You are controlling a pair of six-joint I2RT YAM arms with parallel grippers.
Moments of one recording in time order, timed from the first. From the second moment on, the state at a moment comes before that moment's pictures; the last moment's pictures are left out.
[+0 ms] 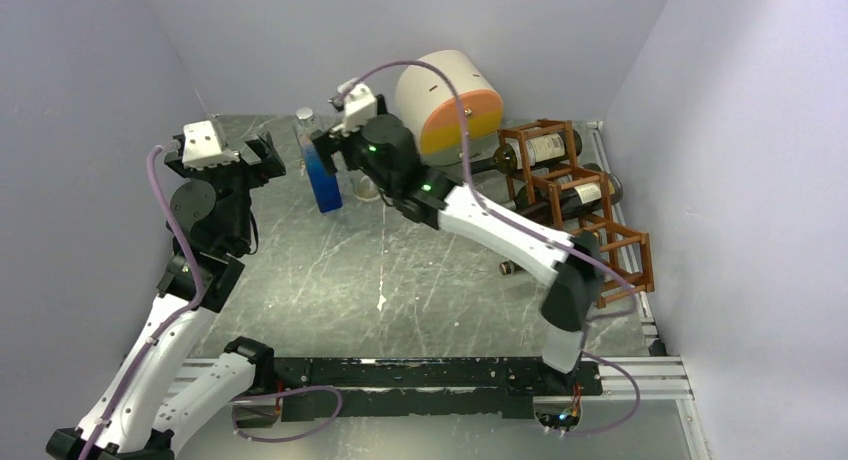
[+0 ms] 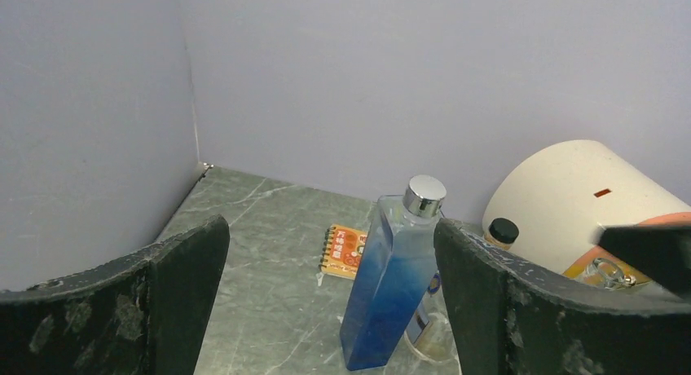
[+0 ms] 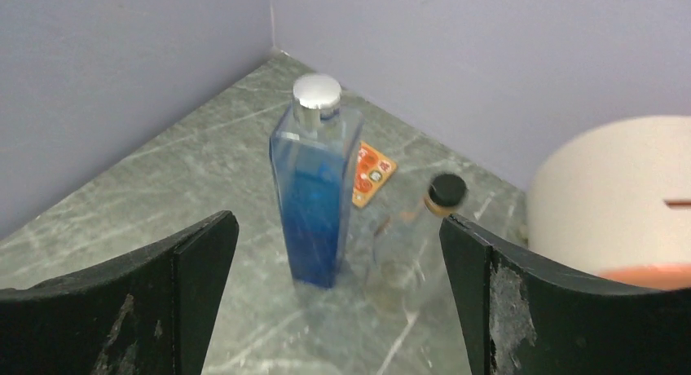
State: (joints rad) left arm -0.36 0.77 0.93 0.04 -0.54 -0.07; right arm 0.97 1.88 1.82 -0.01 0.32 -0.05
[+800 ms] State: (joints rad) left arm -0.36 0.86 0.93 0.05 -0.49 -0.10; right arm 1.00 0.88 1.17 -0.76 0.62 0.10
